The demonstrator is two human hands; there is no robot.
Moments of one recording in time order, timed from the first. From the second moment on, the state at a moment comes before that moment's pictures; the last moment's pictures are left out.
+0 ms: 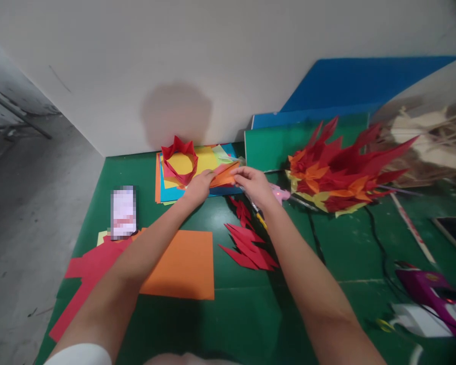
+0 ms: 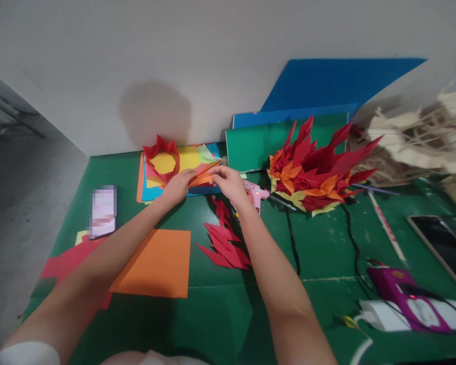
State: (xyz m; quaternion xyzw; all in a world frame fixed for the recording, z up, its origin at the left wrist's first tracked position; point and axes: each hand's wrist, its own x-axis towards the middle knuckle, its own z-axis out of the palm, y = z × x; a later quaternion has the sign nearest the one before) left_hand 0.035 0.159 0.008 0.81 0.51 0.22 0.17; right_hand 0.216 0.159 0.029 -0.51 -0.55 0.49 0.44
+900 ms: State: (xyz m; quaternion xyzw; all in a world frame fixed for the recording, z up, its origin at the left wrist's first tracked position) left_hand -0.001 0.089 0.045 0.81 0.37 0.15 0.42; right_hand 0.220 0.005 0.062 -0.22 -0.77 0.58 0.13
